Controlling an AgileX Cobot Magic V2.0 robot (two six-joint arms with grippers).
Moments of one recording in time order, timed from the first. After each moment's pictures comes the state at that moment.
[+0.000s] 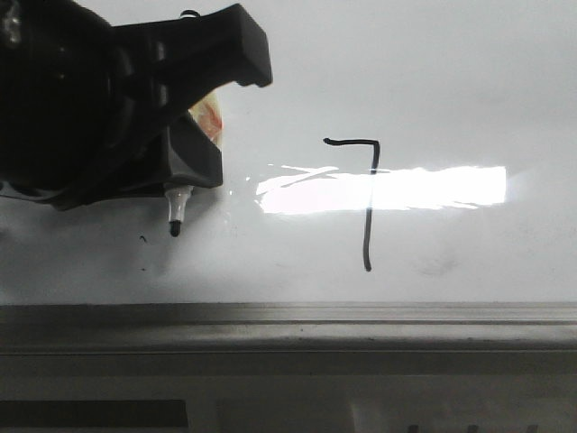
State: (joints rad) left arm -1.15 1.29 -0.65 -1.64 -0.51 0.83; right arm 1.19 0.60 -0.78 -0.25 0.51 0.03
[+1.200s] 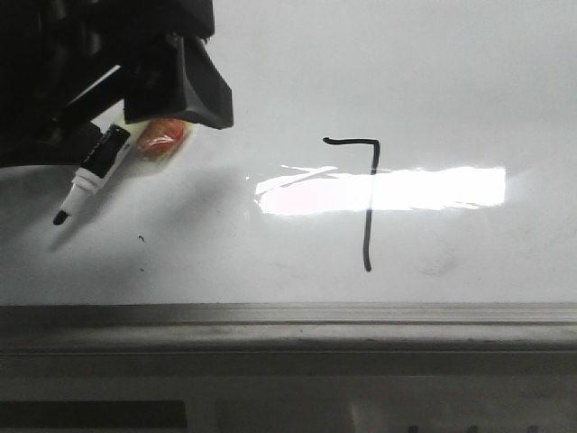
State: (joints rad) left arm -1.19 1.19 -0.63 -1.66 -0.61 0.94; right arm 1.19 0.60 -0.78 -0.25 0.53 0.03
